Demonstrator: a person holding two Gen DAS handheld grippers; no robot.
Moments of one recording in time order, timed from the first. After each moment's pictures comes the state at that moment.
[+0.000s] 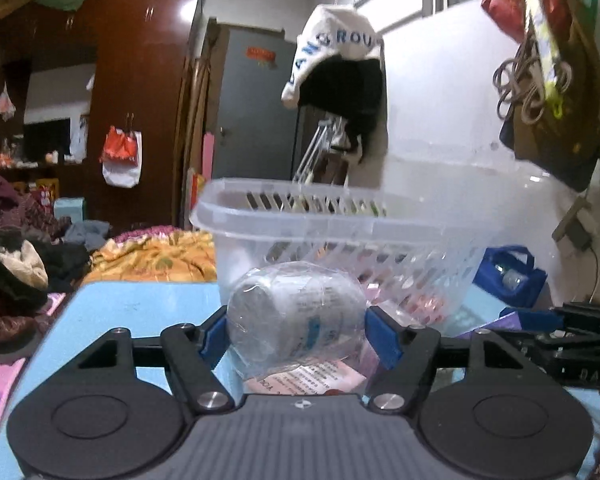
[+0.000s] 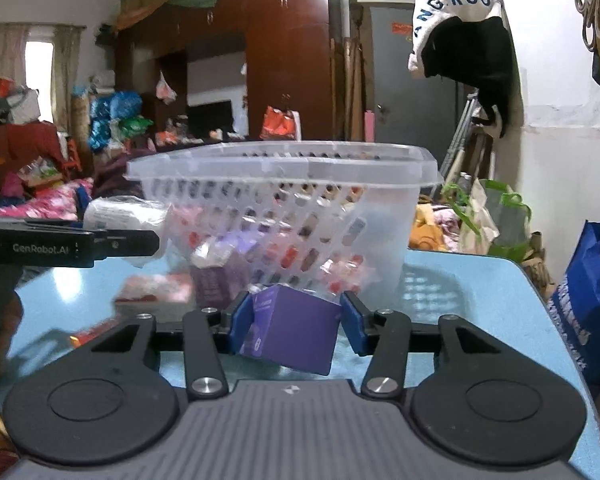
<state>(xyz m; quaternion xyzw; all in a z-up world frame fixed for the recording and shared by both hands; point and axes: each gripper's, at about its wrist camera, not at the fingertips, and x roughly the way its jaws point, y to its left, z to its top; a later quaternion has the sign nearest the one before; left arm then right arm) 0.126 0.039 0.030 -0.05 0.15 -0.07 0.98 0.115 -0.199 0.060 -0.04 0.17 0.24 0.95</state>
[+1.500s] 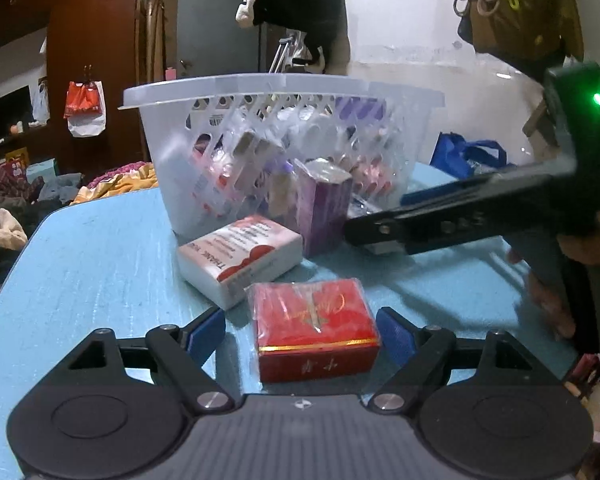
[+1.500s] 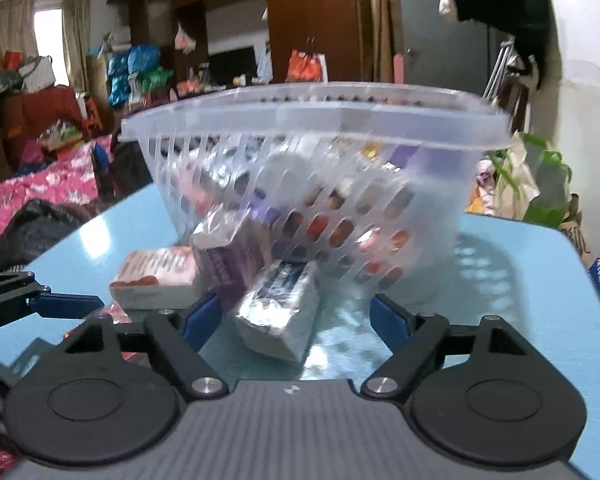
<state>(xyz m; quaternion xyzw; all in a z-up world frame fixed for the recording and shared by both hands) 0.112 0.000 -0.012 0.02 0.28 -0.11 0.95 0.178 -0.155 0.053 -0.07 0.28 0.28 0.92</state>
